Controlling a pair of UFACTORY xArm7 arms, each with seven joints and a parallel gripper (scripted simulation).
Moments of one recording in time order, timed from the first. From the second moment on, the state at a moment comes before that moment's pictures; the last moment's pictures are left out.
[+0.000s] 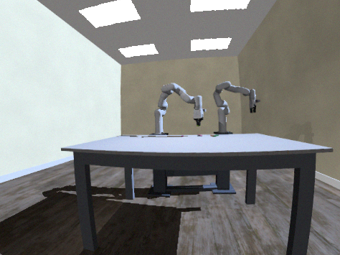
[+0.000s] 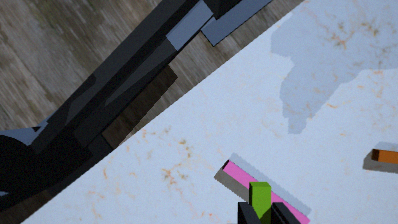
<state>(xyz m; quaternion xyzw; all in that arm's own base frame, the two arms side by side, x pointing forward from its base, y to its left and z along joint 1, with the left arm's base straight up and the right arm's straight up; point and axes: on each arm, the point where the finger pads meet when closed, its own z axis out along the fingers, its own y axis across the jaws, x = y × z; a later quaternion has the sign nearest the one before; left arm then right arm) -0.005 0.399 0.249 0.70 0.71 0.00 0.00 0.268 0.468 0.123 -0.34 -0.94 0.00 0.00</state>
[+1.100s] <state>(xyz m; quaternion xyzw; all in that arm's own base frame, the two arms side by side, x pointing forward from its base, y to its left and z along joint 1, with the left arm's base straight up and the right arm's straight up) -0.005 0.399 0.249 0.70 0.71 0.00 0.00 0.397 0.348 0.125 -0.73 -0.68 0.00 0.00</state>
